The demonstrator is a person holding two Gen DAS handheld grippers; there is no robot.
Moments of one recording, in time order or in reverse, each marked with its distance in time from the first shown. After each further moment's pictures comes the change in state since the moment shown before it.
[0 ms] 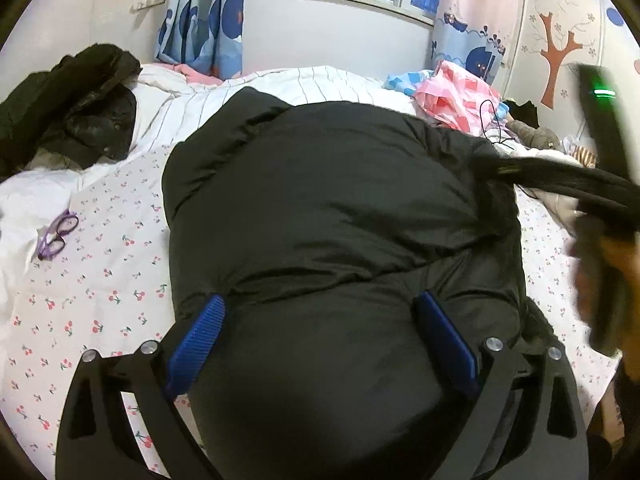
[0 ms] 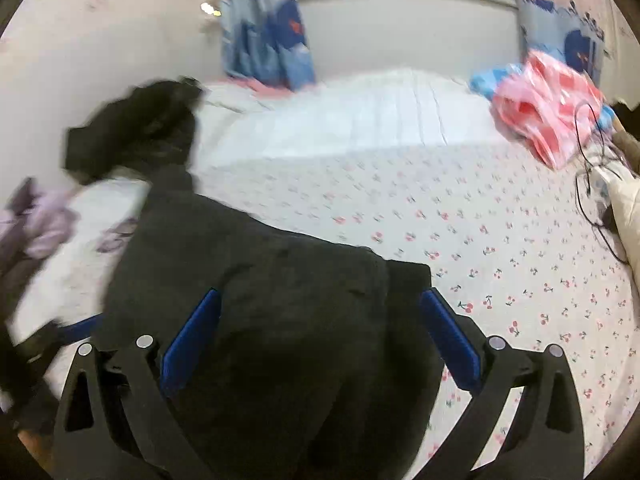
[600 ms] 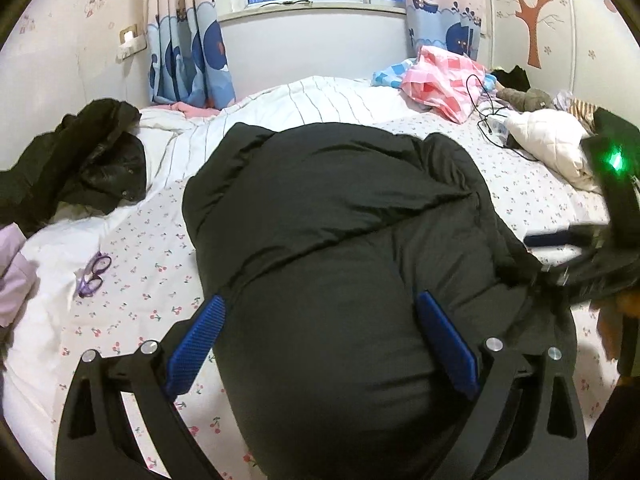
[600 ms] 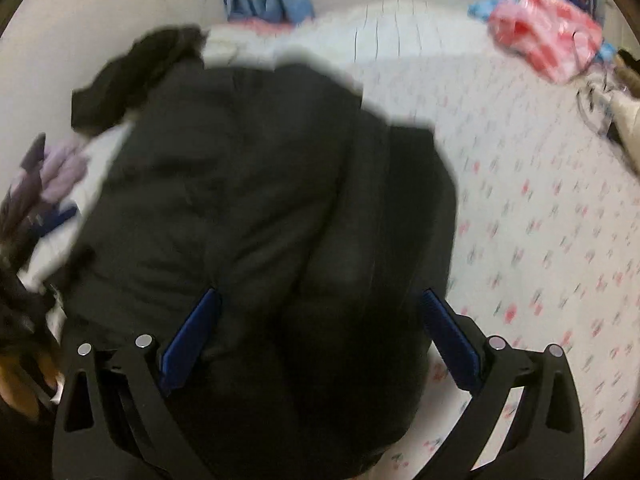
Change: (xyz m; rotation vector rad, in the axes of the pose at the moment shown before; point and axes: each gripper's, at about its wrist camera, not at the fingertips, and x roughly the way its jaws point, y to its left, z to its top) left arm -0.038 -0.030 -0.012 0.179 -0.023 0.104; right arm -0.048 -0.011 -0.107 0.048 0.183 0.087
